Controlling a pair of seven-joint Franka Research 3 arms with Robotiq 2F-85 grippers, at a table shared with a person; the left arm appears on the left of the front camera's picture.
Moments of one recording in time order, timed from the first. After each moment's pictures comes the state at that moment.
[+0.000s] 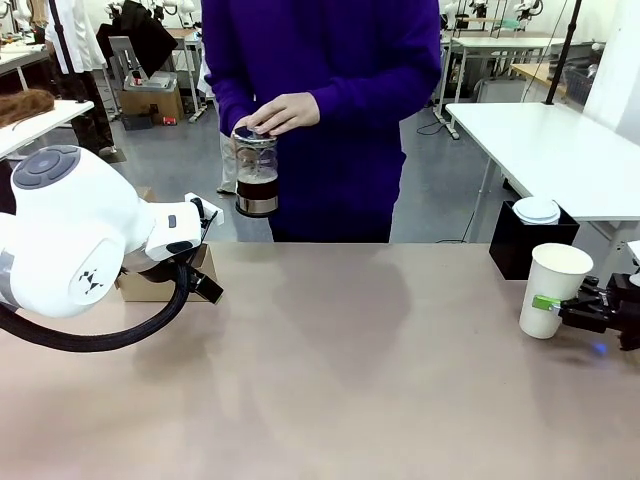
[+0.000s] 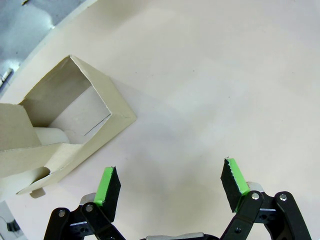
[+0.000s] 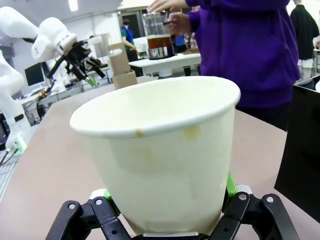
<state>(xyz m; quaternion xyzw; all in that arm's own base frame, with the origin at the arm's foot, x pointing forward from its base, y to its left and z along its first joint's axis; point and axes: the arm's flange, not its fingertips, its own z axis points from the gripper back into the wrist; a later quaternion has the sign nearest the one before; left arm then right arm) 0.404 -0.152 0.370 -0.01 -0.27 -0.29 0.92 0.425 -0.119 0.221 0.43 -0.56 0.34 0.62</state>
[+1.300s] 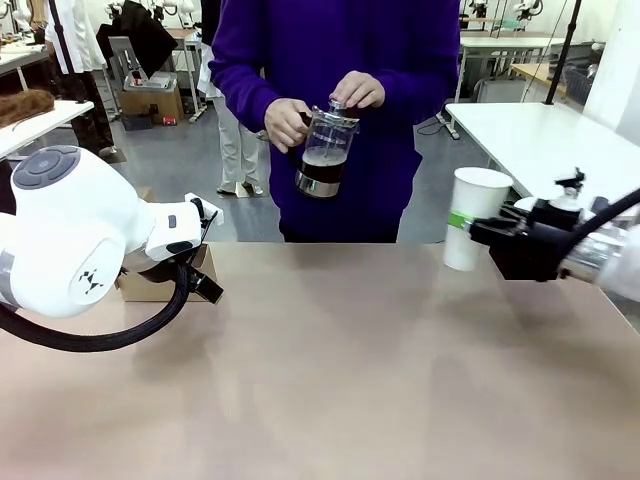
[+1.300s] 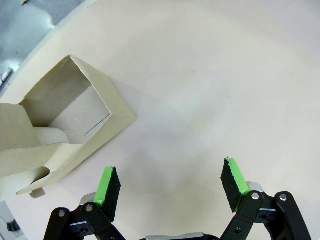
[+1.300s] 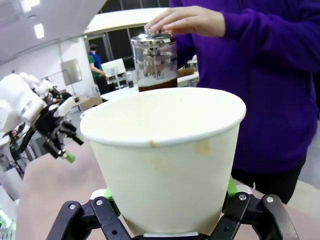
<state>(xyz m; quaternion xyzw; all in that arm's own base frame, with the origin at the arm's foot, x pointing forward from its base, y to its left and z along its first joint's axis) 0.404 -0.152 0.370 -0.01 -0.27 -0.29 0.92 0.455 0.063 0.349 0.39 -0.61 0.26 0.64</state>
